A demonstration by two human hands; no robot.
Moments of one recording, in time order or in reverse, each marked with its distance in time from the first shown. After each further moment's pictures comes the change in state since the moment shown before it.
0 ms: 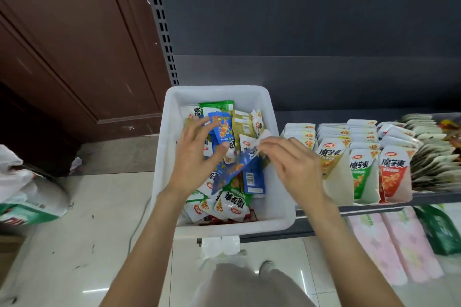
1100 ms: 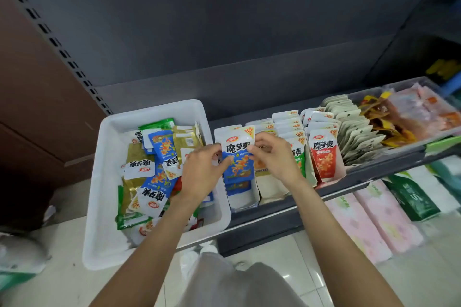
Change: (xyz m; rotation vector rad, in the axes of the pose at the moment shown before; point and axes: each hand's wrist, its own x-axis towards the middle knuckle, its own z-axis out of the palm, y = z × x) left_hand 0.012 0.089 0.124 0.207 -0.070 0.121; right_hand -0.046 0.101 -0.042 0.698 -0.100 0.866
